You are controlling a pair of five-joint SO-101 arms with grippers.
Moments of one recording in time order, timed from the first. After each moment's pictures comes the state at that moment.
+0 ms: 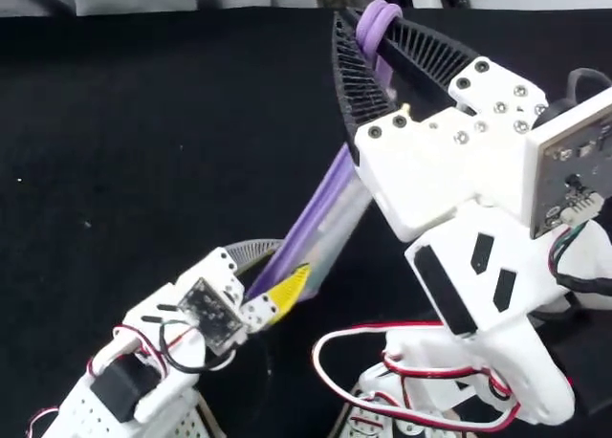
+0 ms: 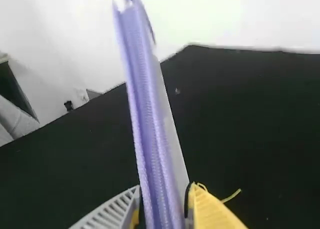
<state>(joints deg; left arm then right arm) 37.8 -104.5 80.4 50.1 -13.5 -25.1 -1.5 -94.1 99.5 10.8</state>
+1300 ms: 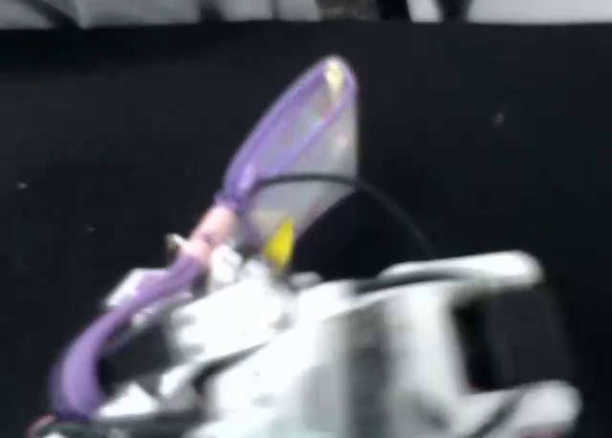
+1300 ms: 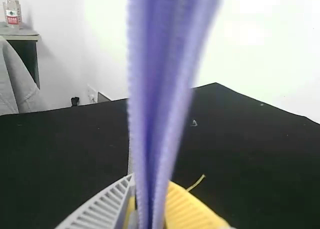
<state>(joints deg) 32.8 -103.7 96.0 21.8 5.5 -95.6 -6.5 -75.0 99.2 19.4</state>
